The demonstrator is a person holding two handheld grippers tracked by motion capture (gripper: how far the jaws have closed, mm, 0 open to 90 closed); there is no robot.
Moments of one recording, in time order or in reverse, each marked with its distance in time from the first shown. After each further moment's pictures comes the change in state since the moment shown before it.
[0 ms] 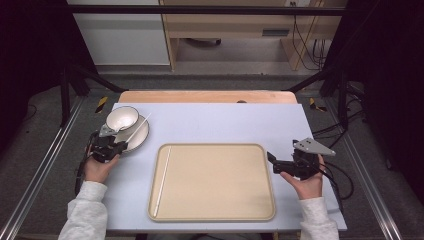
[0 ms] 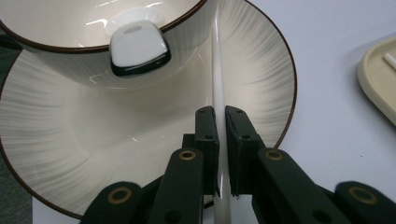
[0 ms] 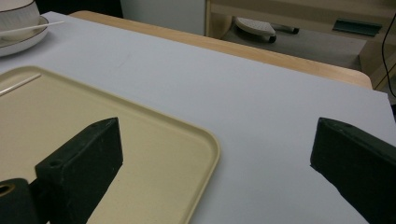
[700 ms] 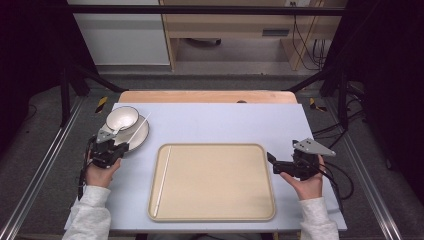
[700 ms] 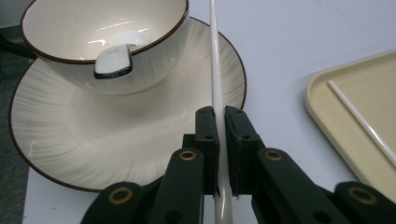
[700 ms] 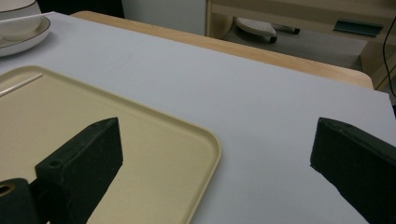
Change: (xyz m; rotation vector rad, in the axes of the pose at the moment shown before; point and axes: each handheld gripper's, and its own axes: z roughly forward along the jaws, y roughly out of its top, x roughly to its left) left arm -0.030 -0.003 -0.029 -0.097 0.021 -0.063; right arm 0.001 -0.001 -0.001 -0.001 0.003 -0.002
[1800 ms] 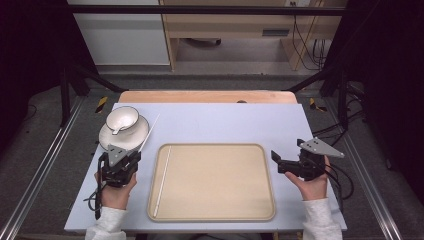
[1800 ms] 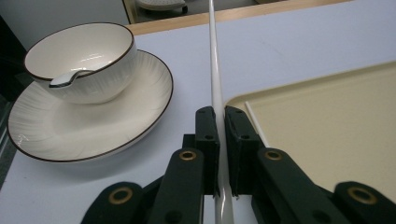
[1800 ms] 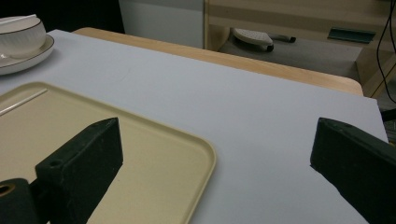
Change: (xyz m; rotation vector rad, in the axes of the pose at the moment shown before) left arm -0.090 -0.004 -0.051 -0.134 0.086 -0.019; right arm -0.006 0.004 -0.012 -0.048 -0.003 0.028
